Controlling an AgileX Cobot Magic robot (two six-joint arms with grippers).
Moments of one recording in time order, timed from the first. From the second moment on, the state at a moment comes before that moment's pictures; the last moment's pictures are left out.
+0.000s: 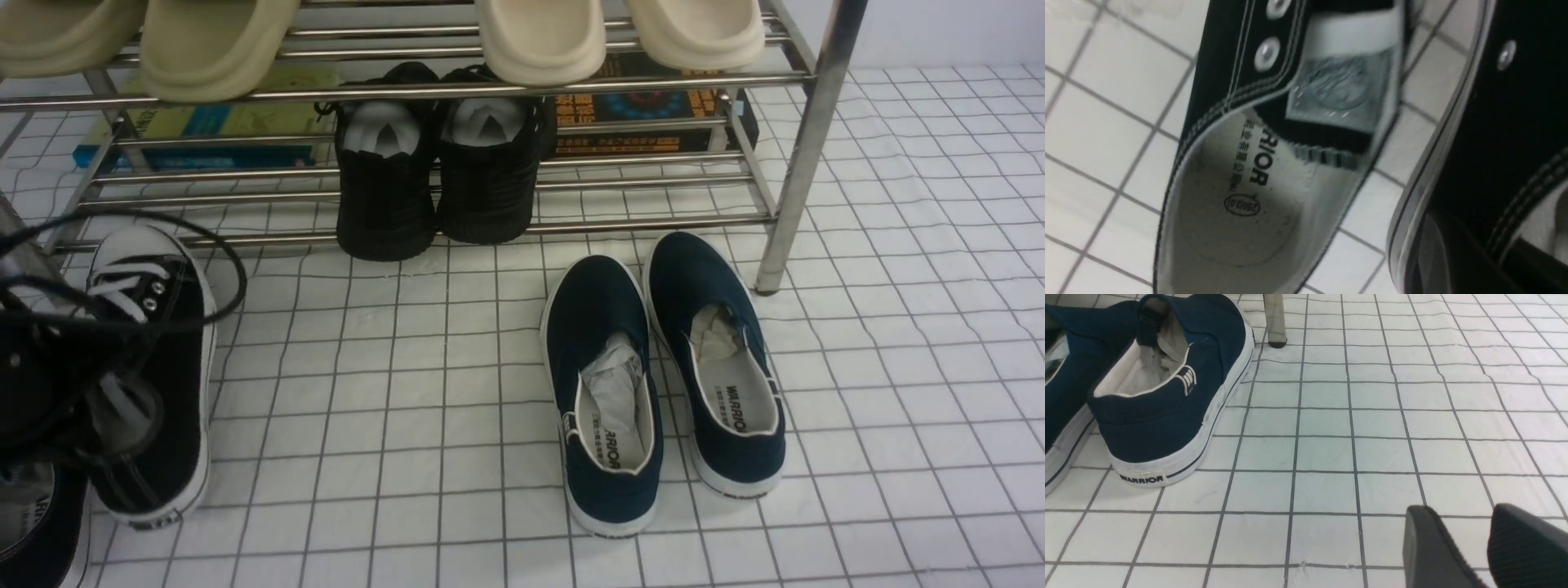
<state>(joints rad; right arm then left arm) 0.00 -0.01 0.01 0.15 0.39 -0.10 0.11 1.43 -0.89 0.00 0.83 -0.46</state>
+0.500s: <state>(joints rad) 0.00 -0.01 0.01 0.15 0.39 -0.10 0.11 1.40 -0.85 -0.07 0.81 -0.35</state>
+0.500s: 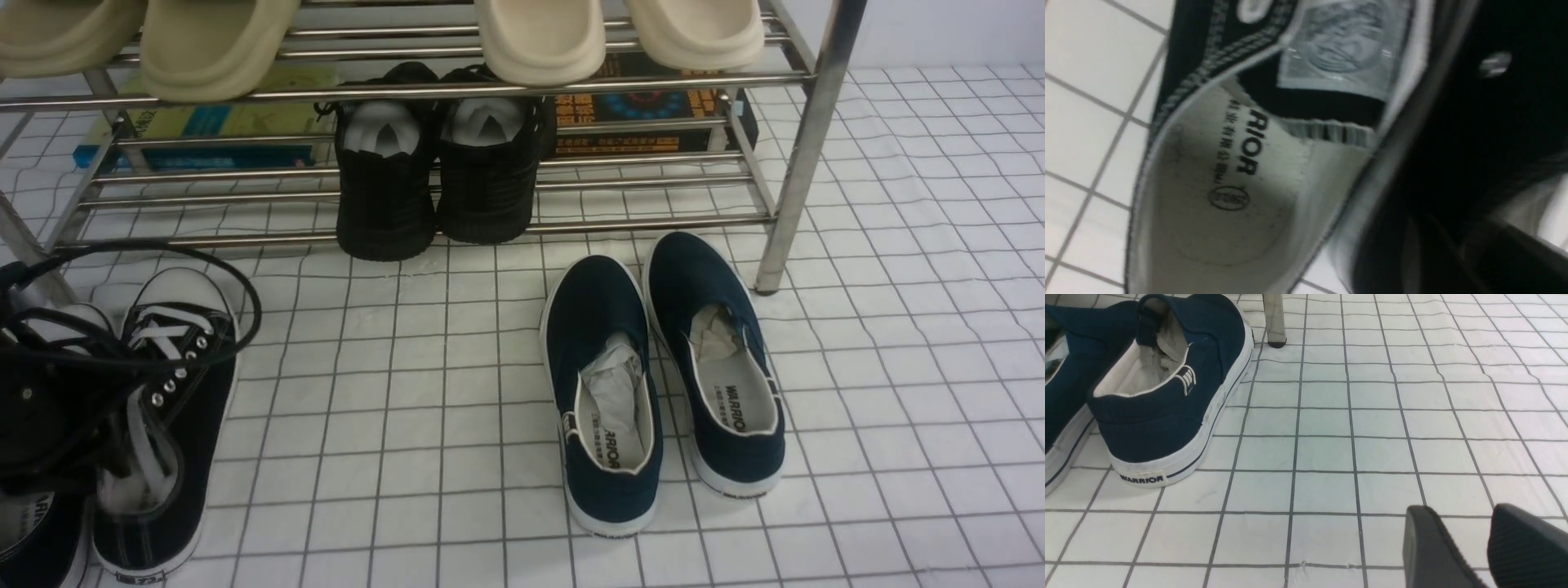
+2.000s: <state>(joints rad) 0.00 -0.01 0.01 0.15 0.39 -0.10 0.11 -0.01 -0.02 -0.17 0.40 0.12</state>
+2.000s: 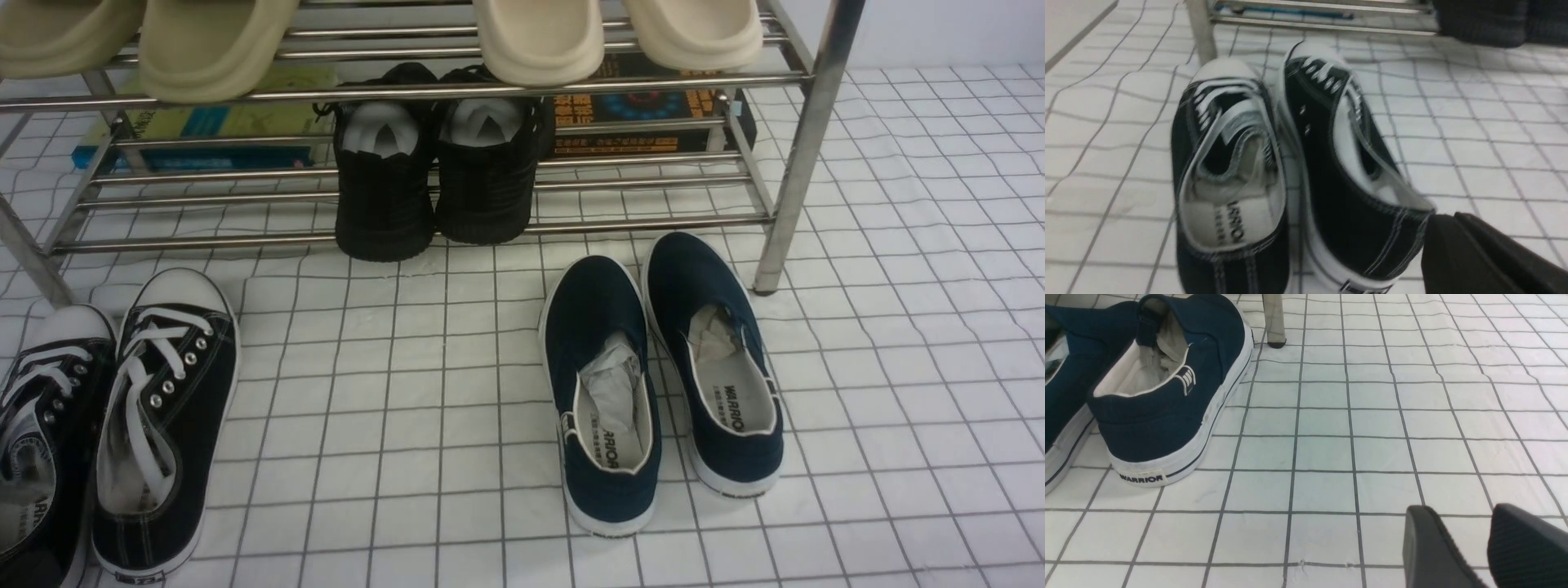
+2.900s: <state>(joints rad) 0.00 -0.01 0.01 0.15 0.39 -0.10 -0.04 -0.01 0.02 0.13 0.38 -0.21</state>
